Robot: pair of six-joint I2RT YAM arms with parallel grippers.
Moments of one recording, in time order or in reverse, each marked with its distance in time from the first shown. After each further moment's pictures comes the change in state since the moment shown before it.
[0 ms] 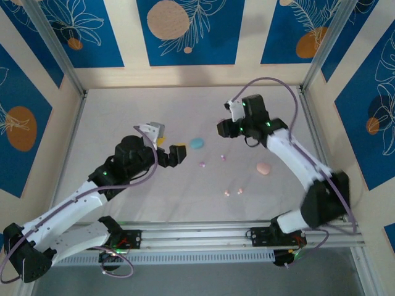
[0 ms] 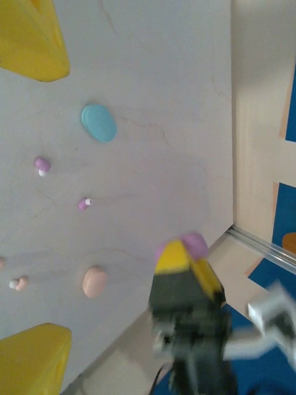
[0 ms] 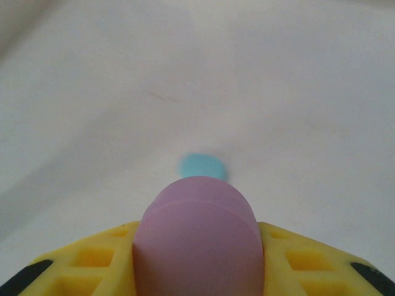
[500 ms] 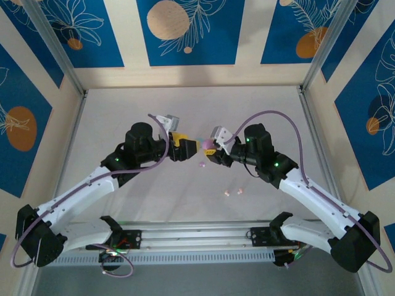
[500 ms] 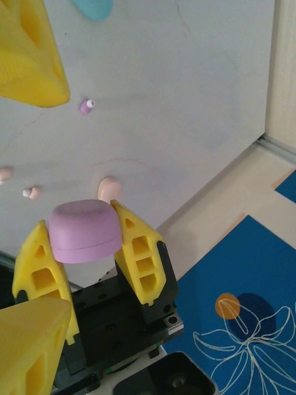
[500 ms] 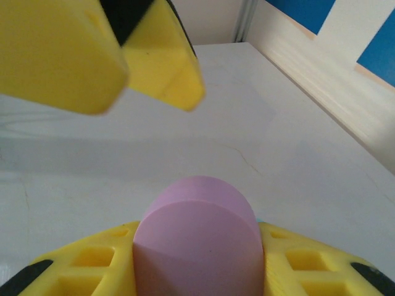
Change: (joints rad) left arm 0.010 0.190 0.113 0.096 0.334 -0.106; right arm 0.222 -0.295 -0.271 0.224 -0.052 -0.377
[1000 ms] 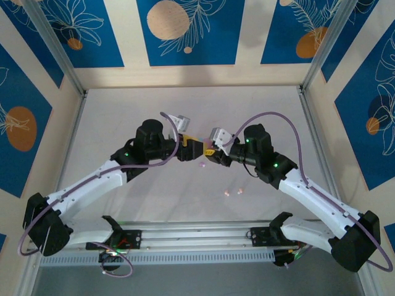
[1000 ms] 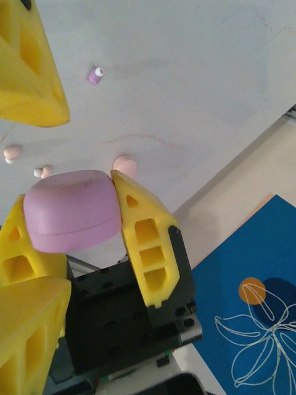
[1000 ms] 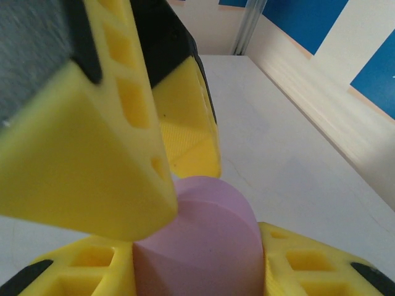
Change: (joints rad) left arm -0.040 0.106 0.055 0.001 0.064 -0.013; right arm 0.016 0.000 -0.006 0.037 0.005 -0.047
